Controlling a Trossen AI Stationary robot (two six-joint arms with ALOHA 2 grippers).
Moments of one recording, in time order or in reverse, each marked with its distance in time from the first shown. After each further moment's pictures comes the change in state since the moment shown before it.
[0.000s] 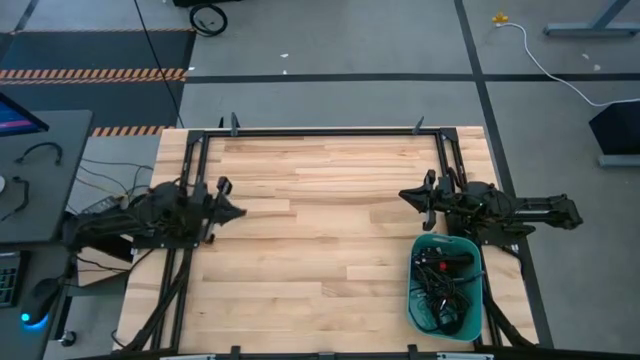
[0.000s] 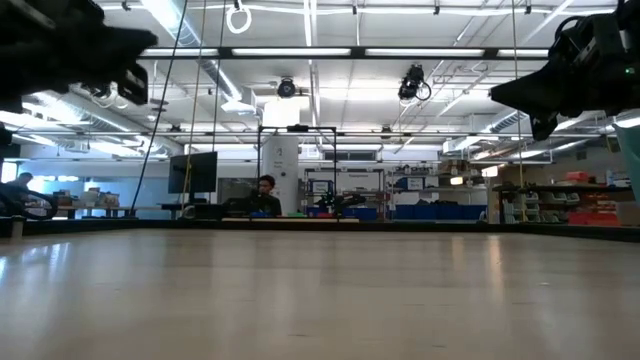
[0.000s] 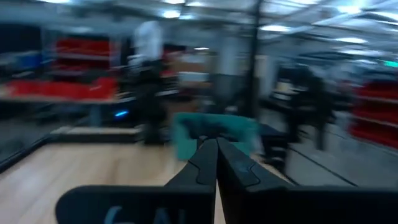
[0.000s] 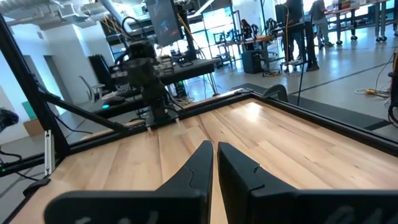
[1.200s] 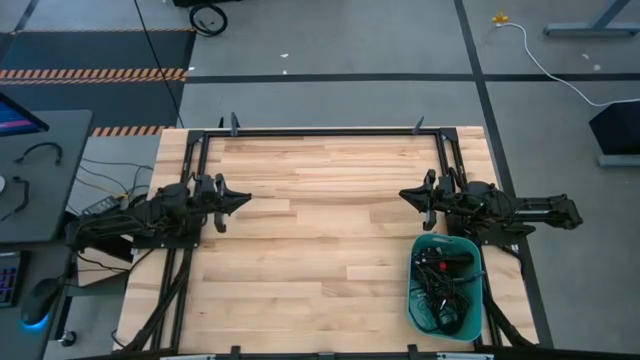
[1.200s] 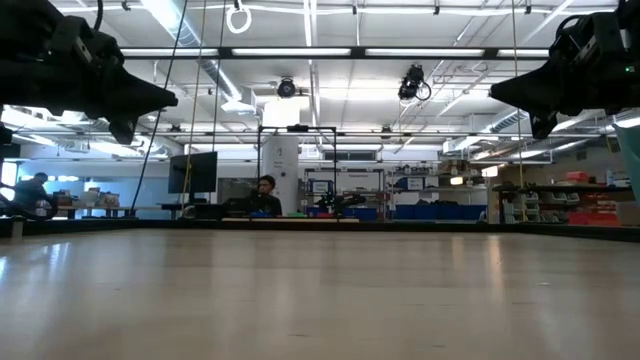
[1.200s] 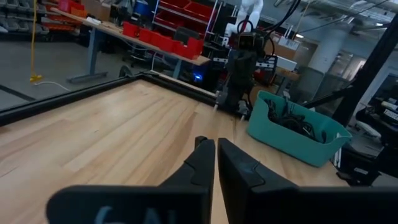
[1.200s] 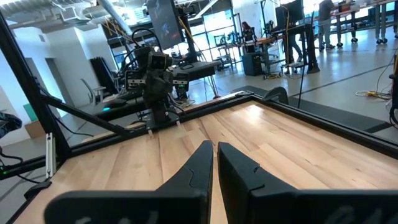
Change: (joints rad) left arm -0.009 -0.050 -0.001 -0.255 -0.369 -0.172; right arm 0.000 0.000 0.000 0.011 0.000 0.000
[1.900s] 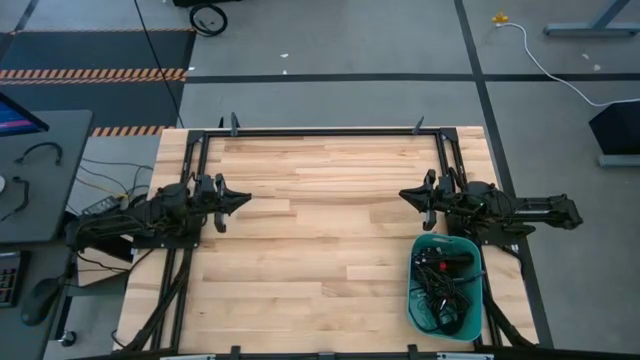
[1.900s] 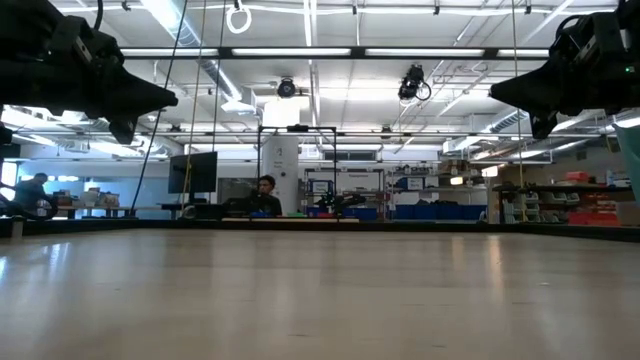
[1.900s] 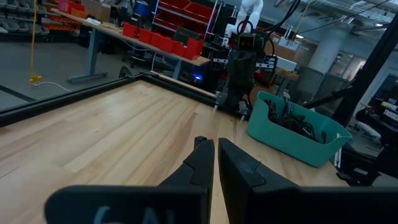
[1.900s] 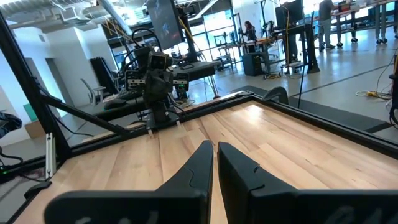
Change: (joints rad) left arm 0.000 0.000 0.000 0.002 0.000 0.000; right arm 0.000 0.000 0.000 0.000 0.000 0.000
